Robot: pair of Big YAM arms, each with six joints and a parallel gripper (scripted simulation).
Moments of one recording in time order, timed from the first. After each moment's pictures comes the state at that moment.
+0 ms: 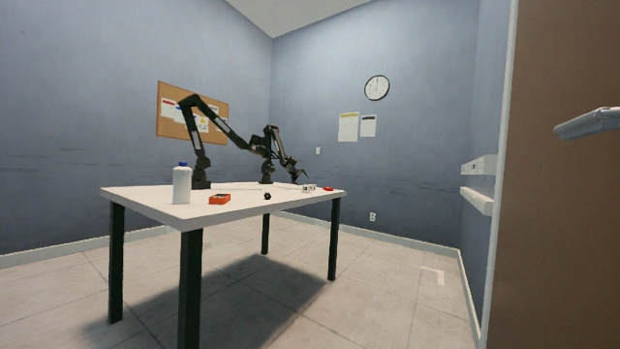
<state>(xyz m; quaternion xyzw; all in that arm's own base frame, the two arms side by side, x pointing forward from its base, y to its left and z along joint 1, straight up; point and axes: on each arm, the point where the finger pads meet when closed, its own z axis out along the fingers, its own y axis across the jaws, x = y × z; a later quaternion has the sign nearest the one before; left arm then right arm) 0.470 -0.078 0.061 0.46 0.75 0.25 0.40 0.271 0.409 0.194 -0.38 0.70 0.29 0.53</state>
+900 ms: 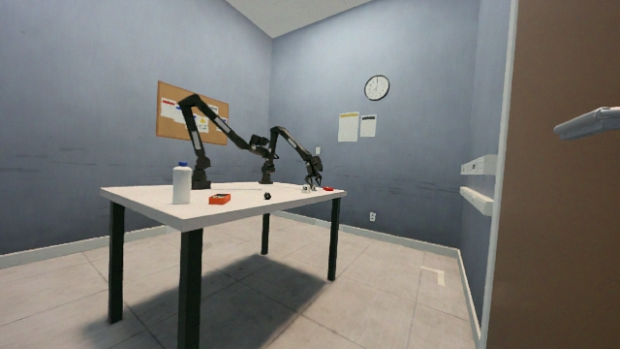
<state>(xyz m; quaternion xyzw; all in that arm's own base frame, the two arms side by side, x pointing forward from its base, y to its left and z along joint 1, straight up) 0.561 -0.044 0.037 0.09 0.97 0.02 0.21 0.271 0.409 0.194 -0.38 0.70 0.29 0.53</state>
